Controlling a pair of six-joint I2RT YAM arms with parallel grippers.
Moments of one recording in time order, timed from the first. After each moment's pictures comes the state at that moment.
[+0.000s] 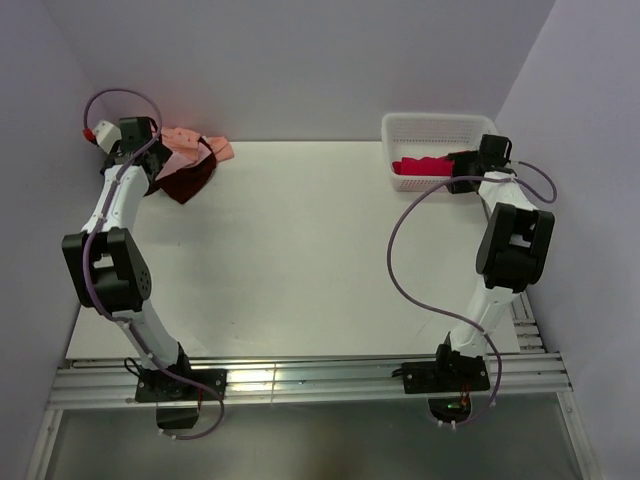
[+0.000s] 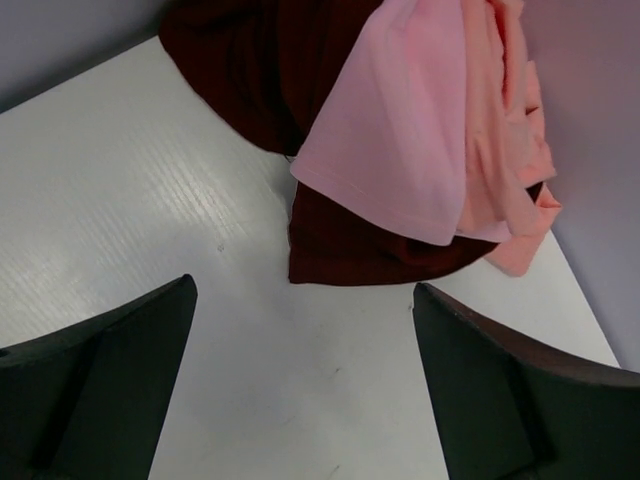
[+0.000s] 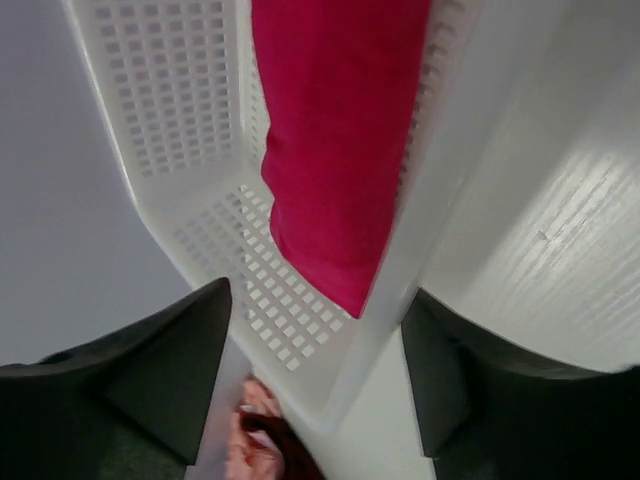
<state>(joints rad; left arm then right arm) 0.11 1.80 1.60 -0.50 -0.44 -0.80 -0.26 1.95 1.45 -0.27 -0.14 1.31</state>
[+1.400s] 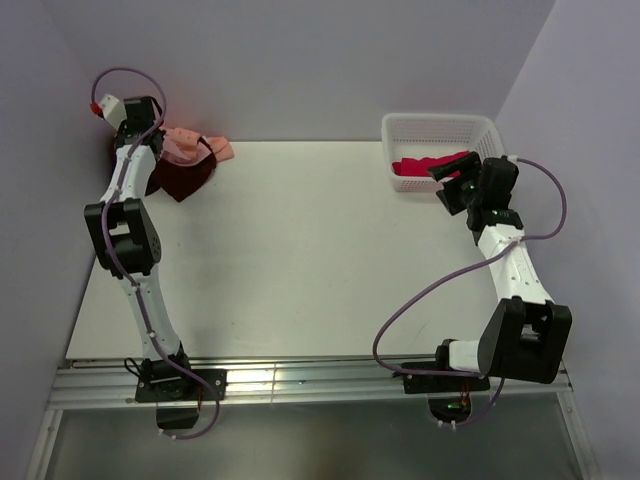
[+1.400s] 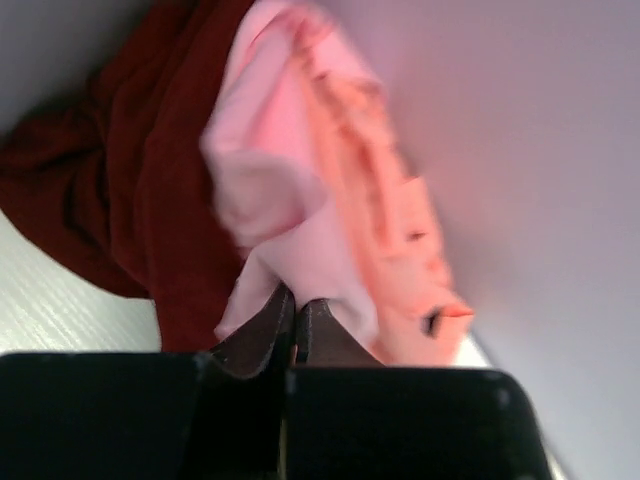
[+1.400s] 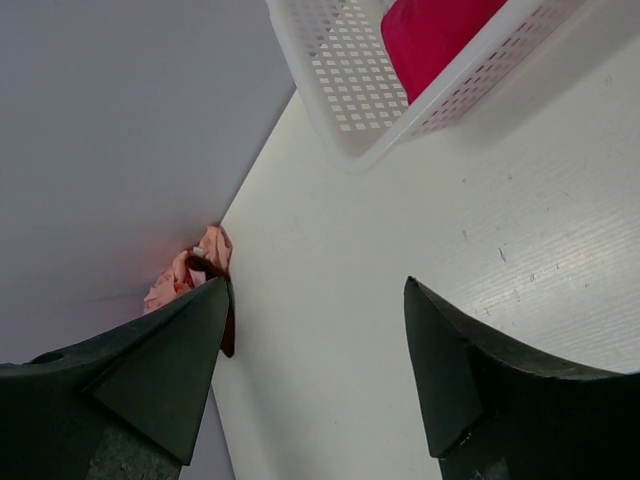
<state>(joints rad) 0.14 2.23 2.01 -0.35 -0.41 -0.75 -0.18 1.30 0.99 -0.15 -0.25 1.00</state>
